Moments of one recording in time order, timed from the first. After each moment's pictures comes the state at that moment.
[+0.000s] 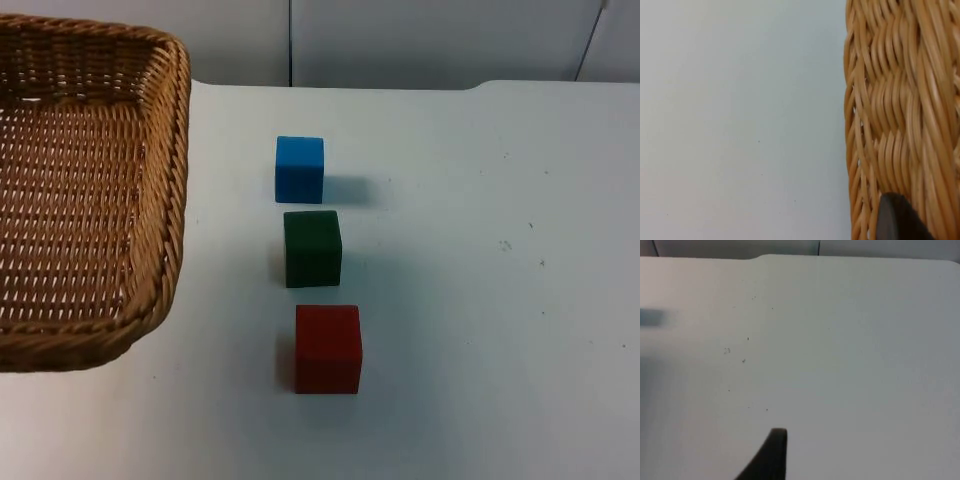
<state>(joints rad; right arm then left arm) -0.02 0.01 -0.51 -0.07 1.08 -0.05 0.39 1.34 -0.65 -1.03 0.77 0.87</state>
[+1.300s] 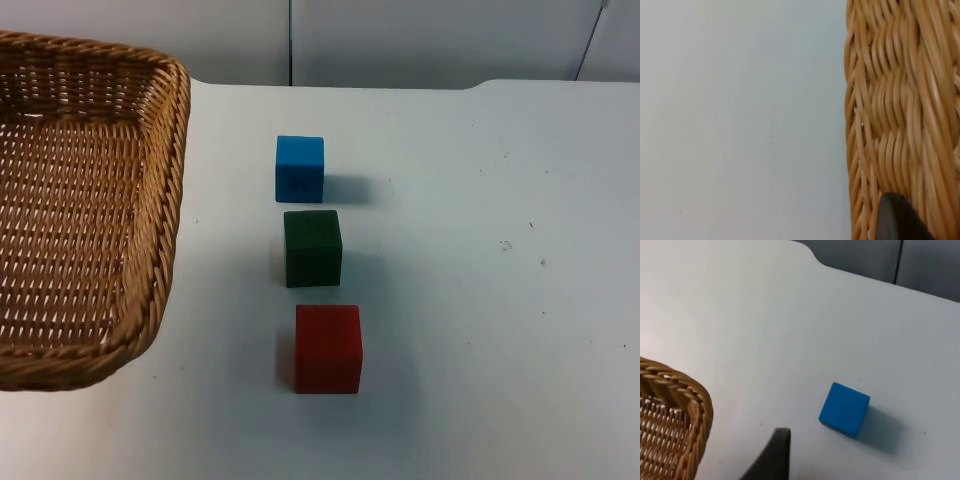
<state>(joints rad) 0.55 2.01 -1.98 -0.01 0.91 0.16 0.40 1.38 -0.65 -1.01 0.78 0.91</state>
